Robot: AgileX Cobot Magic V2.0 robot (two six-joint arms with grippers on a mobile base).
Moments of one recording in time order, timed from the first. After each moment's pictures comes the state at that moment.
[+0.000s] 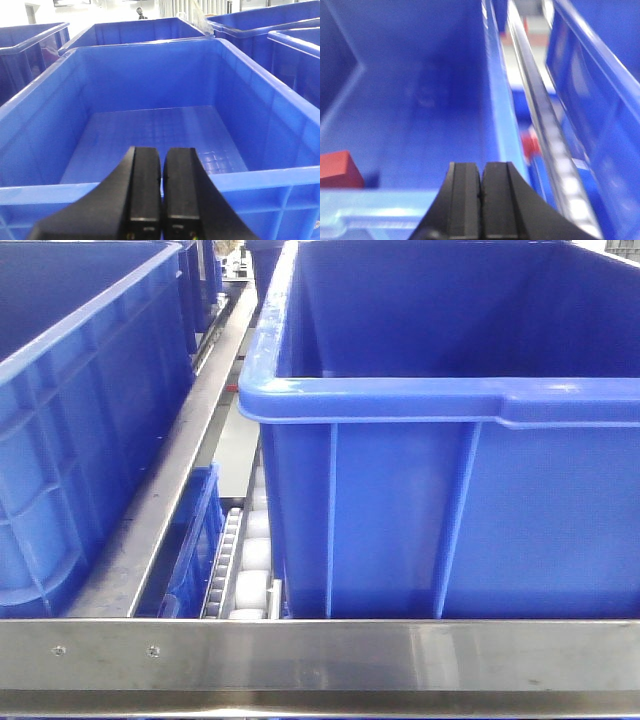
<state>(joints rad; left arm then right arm) -0.07 -0.01 0.01 -0.09 0.00 0.14 0.00 0.15 -0.12 -0.17 0.12 0.21</state>
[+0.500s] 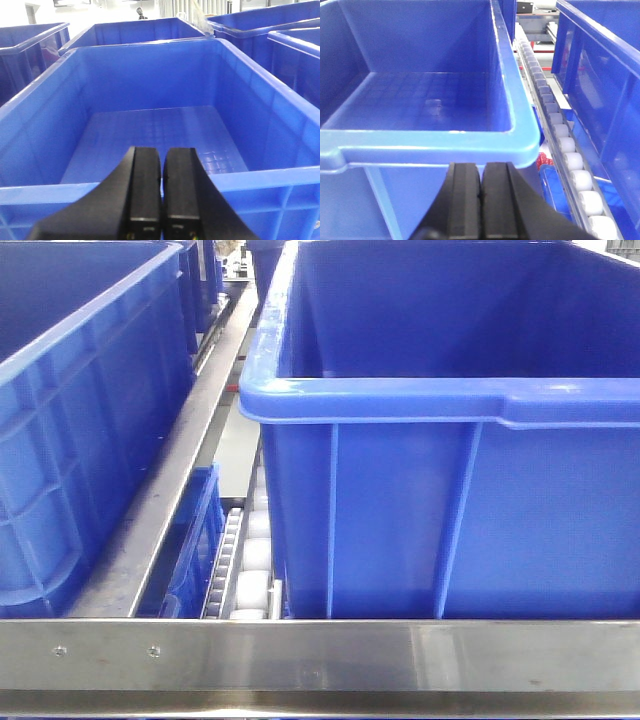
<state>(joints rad) -0.07 -0.01 0.01 -0.09 0.00 0.14 0.00 -0.01 0.03 -0.17 0.08 0.21</state>
